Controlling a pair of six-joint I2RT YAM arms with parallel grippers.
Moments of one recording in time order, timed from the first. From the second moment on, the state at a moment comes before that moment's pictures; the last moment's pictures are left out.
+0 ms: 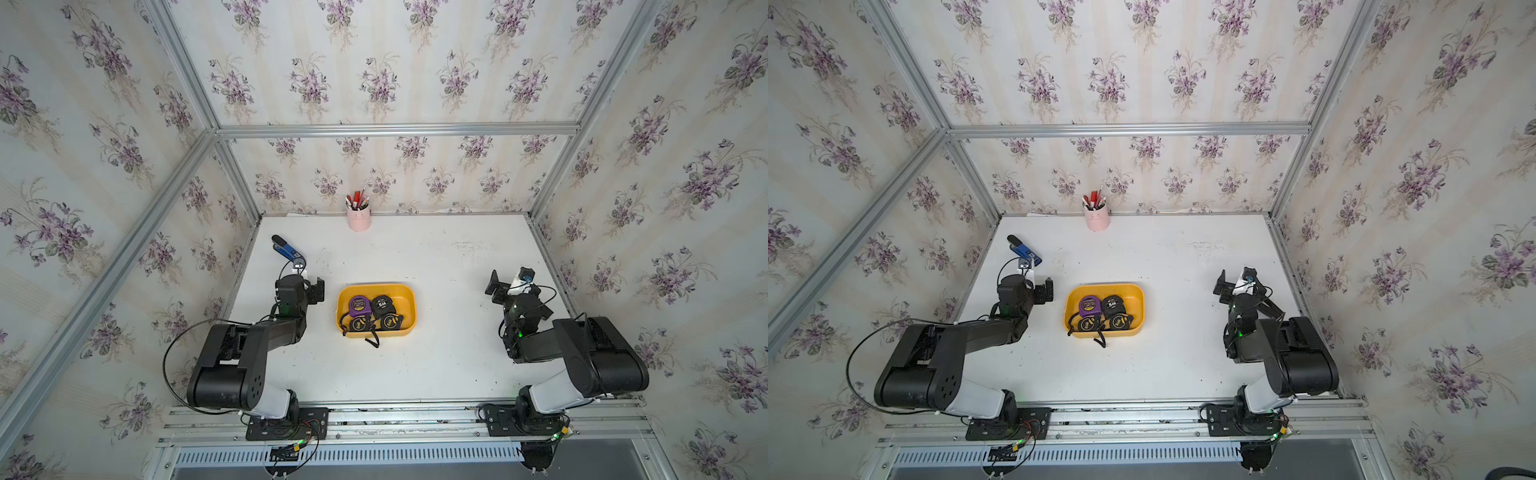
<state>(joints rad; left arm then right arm) -0.03 1.50 0.44 0.58 -0.19 0.07 0.08 1.54 0.20 1.21 0.27 0.09</state>
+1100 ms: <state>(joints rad) -0.11 1.18 0.63 0.14 -0.27 -0.05 0.22 1.20 0.54 0.60 0.26 0.13</state>
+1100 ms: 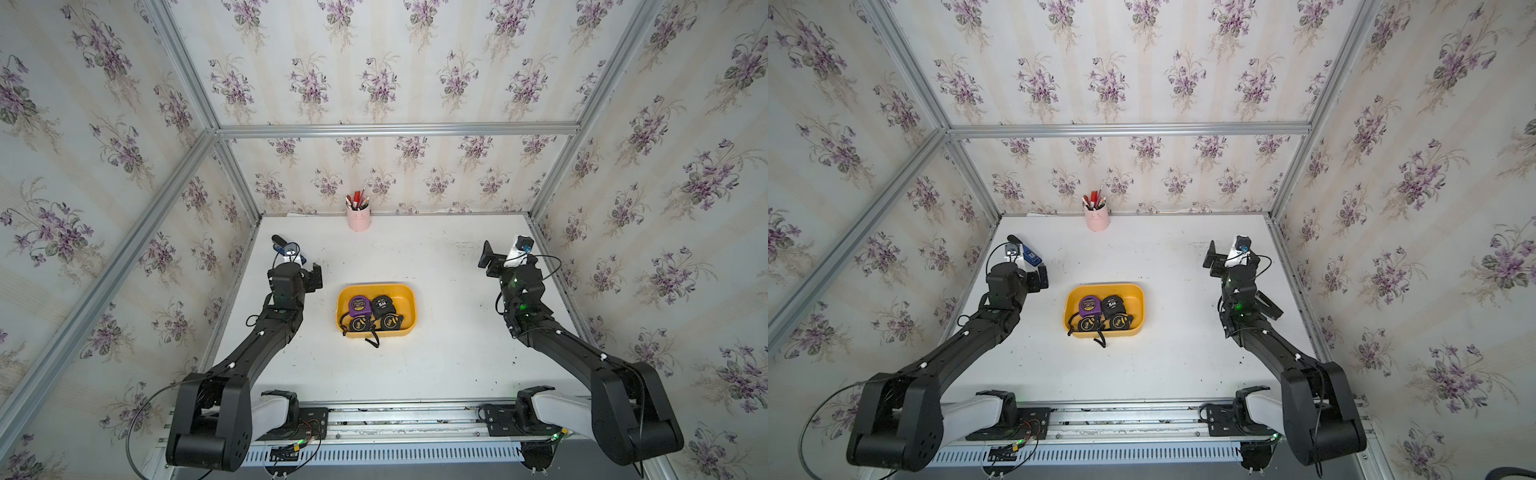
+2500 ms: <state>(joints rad) -0.67 1.77 1.38 -0.86 -0.18 -0.67 0.73 1.20 0.87 -0.30 0.25 0.34</state>
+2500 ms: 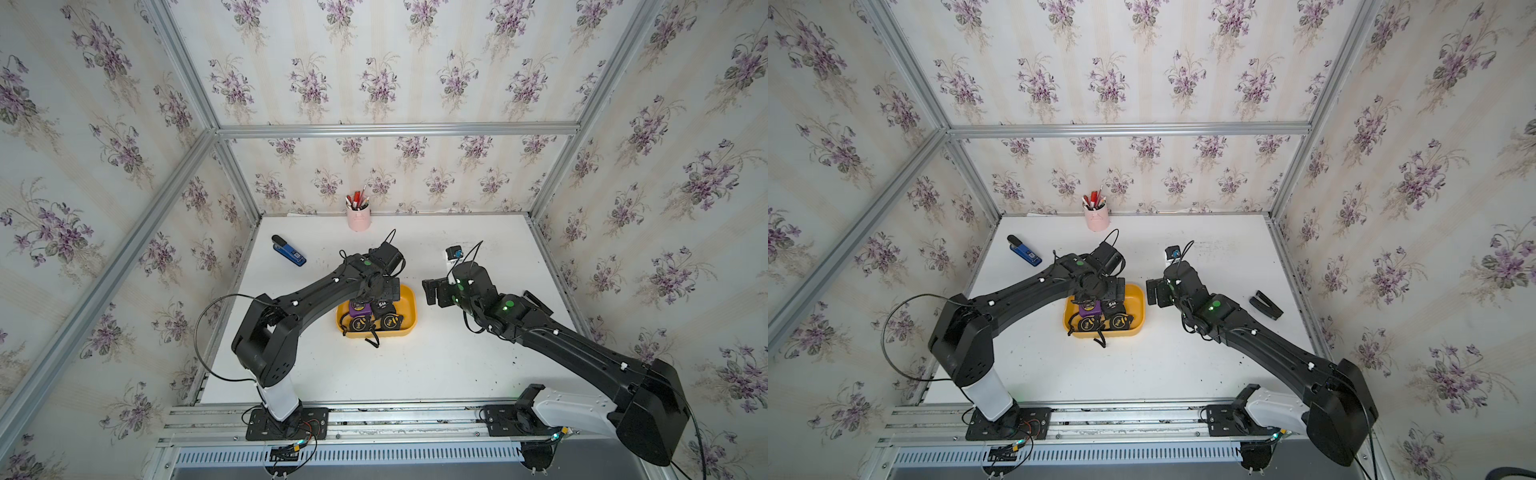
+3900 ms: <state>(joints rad) -0.71 2.02 1.49 -0.84 -0.09 -0.51 0.73 1.24 0.88 -0.30 0.30 0.34</state>
